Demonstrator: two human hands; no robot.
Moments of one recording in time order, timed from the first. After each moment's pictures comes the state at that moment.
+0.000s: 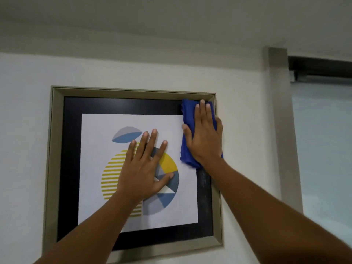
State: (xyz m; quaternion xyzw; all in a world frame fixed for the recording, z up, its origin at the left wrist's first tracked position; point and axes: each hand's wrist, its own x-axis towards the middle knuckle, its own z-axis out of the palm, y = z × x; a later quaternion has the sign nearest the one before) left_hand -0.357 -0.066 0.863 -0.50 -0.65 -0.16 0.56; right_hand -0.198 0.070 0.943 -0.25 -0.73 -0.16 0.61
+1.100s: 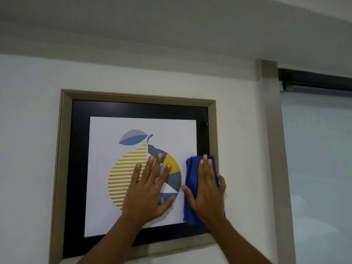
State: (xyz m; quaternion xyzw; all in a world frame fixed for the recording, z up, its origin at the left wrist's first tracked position) left_hand -0.365 -0.068 0.806 -0.52 -0.59 -0.17 0.59; right_hand -0.200 0.062 0.790 -0.30 -0.76 -0.12 0.56
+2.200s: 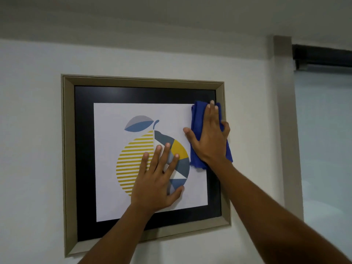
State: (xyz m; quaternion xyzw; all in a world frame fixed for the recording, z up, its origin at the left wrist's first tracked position) left_hand -0.368 -0.067 0.797 -0.53 -0.59 -0.16 0.59; right_hand -0.216 0.063 0.903 -0.26 -0.73 -0.09 0.63
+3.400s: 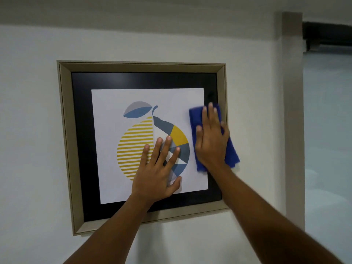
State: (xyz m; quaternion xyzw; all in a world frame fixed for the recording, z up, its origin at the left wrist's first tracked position) left_hand -0.372 -0.060 0.778 -0.52 -0.58 -0.15 0.61; right_hand -0.216 0.060 0.852 -0.24 -0.71 -0.11 0.65
